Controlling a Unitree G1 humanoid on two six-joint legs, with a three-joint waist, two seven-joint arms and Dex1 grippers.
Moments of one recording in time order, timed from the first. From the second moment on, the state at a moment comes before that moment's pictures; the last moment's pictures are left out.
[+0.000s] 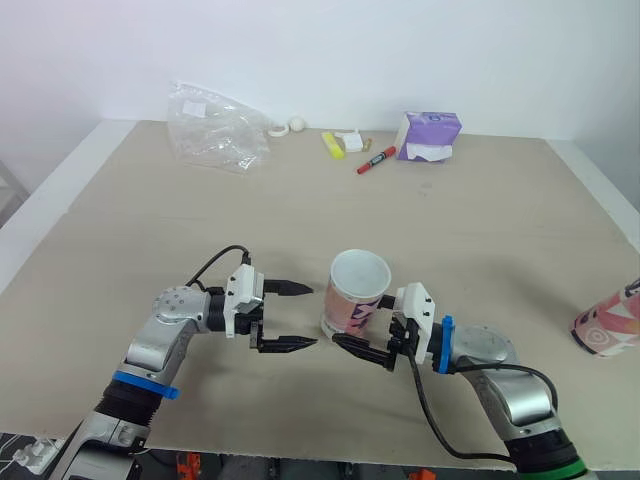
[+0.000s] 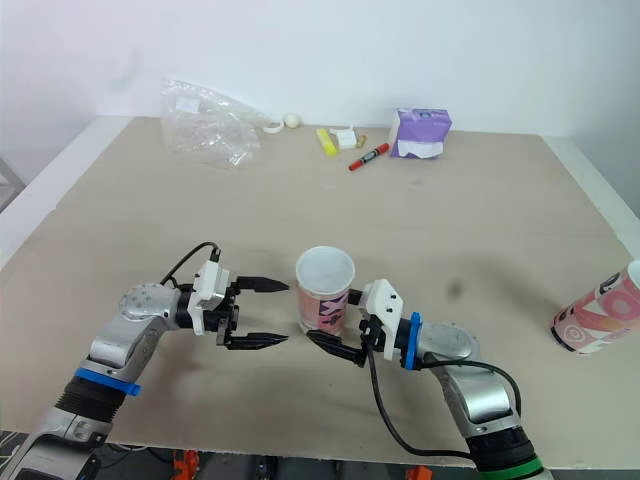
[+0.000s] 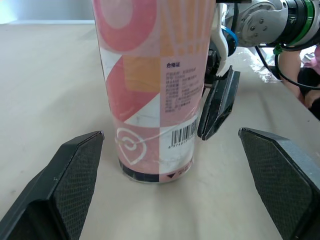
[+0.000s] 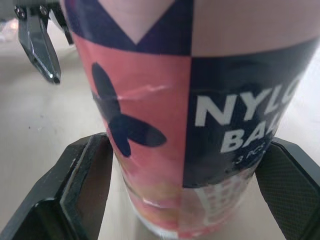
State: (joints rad) left arm -0.37 0.45 -0.18 0.08 -0.38 0.04 -1.30; right arm -0.13 -0.49 0.13 -0.18 0.33 0.19 0.95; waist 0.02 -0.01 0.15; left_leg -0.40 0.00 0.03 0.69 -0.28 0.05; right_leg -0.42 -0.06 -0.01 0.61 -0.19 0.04
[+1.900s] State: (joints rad) left arm -0.39 0.42 -0.17 0.11 -0.36 0.01 -1.29; right arm -0.04 -0.45 -0.41 -0.09 0.39 0.24 0.45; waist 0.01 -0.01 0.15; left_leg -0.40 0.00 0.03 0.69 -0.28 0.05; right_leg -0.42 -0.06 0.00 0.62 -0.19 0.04
